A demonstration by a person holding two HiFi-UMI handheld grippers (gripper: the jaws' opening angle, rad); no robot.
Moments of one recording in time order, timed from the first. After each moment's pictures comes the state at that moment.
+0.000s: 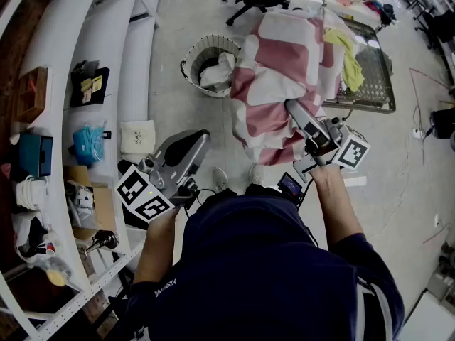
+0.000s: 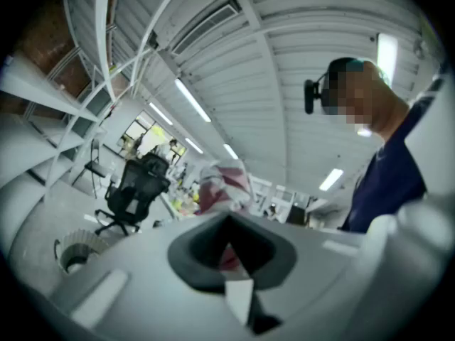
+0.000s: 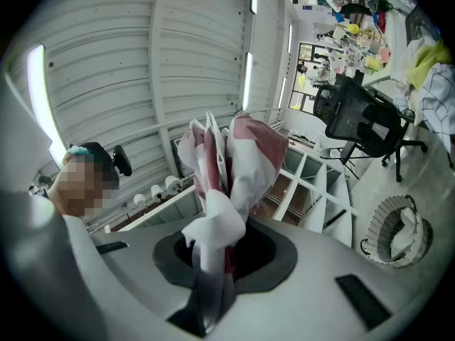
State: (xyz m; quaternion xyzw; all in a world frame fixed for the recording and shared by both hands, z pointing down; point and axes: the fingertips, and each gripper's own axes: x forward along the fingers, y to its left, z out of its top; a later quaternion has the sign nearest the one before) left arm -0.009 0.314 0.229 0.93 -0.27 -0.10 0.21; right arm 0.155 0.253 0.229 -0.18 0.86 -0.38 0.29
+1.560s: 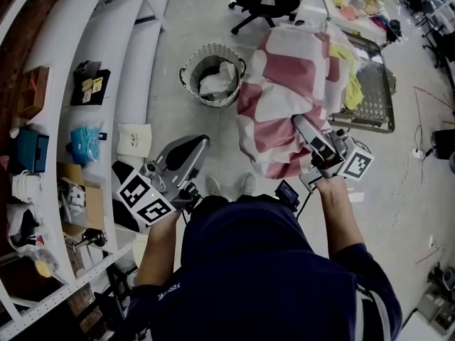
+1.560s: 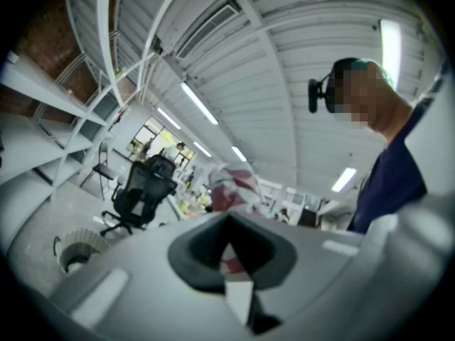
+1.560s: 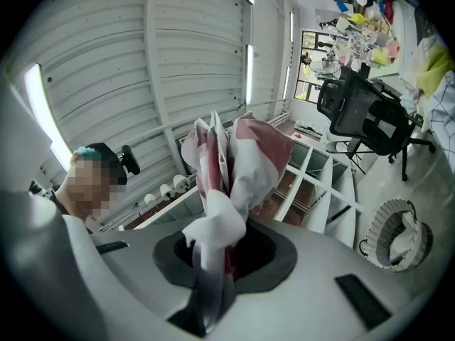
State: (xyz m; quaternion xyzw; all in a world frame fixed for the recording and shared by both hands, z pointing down) left arm 0.040 0.284 0.239 0.92 -0.31 -0.10 0.22; right arm 0.217 0.231 0.232 -0.14 0.87 -0.39 0.28
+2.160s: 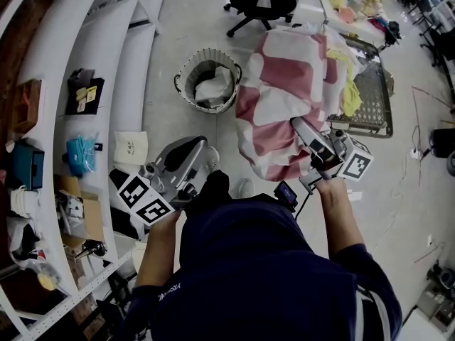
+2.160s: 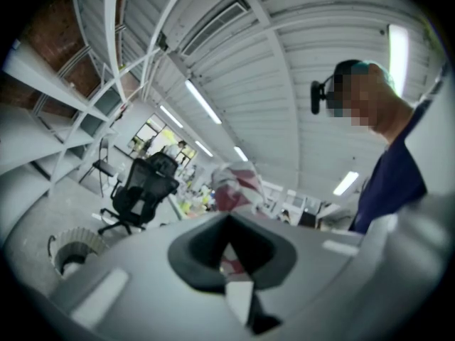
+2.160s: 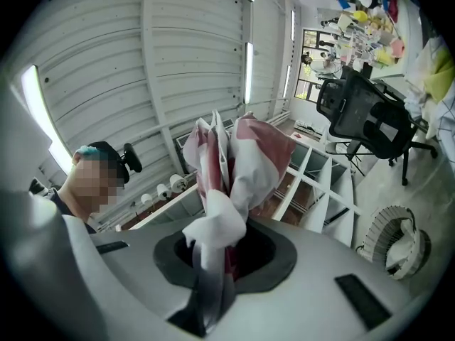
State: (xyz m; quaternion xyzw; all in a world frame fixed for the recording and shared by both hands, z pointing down) left arm 0.040 0.250 0.255 0.92 -0.30 -0.11 0.23; right arm 0.219 0.205 0.240 -0.14 0.87 -0.38 0.27
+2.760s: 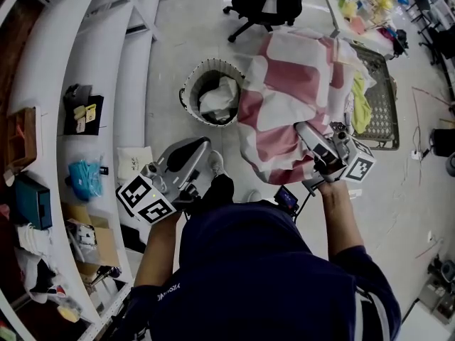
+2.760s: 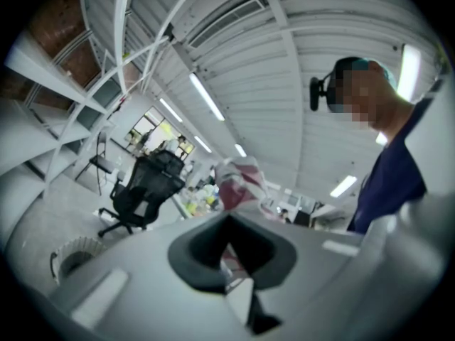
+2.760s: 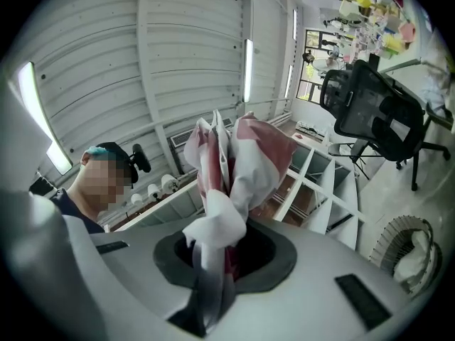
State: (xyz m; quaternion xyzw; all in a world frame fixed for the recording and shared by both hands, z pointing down) left arm -0.022 0.132 0.271 0.92 -0.27 -0.10 0.25; right arm 0.156 0.100 0.244 -0.14 0.88 -0.37 0.28
